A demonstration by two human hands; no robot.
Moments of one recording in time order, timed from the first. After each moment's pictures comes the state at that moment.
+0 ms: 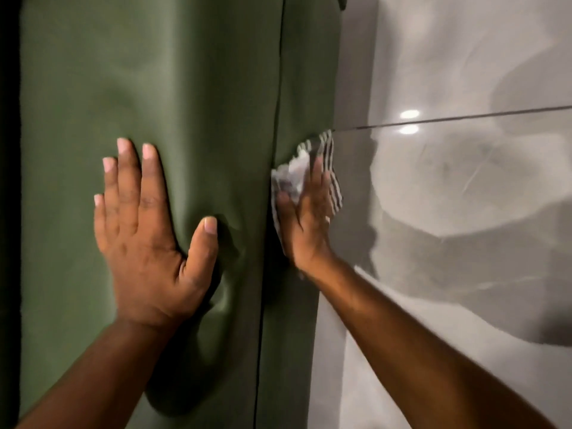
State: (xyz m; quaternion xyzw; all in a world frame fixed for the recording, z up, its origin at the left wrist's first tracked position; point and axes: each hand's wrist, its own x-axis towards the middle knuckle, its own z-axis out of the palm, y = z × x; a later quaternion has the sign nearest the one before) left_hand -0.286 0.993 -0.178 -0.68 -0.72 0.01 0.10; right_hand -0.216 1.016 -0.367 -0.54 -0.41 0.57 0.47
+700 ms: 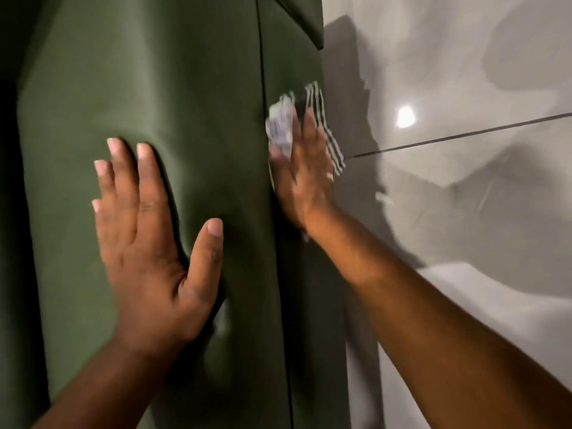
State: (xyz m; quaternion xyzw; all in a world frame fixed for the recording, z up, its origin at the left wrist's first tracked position) left_hand -0.273 1.081 -0.168 -0.73 -0.68 0.00 0.03; right_hand -0.207 1.153 -0.354 -0.58 -0.44 0.54 0.42
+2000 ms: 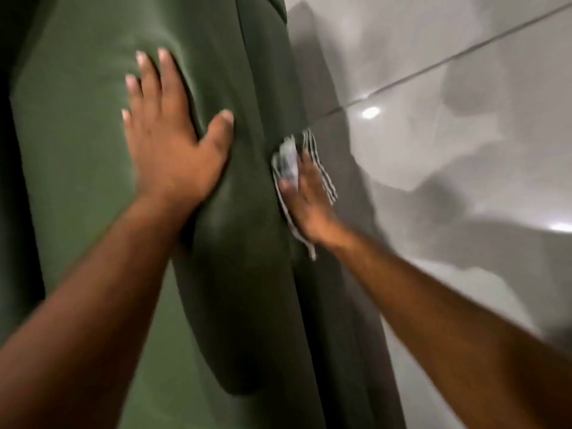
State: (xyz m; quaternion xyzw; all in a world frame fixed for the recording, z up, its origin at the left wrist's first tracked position) left_hand -0.275 1.078 -0.158 -0.73 -0.68 0.04 0.00; right_hand -0.211 0.997 -0.344 -0.56 -0.38 0.59 0.44
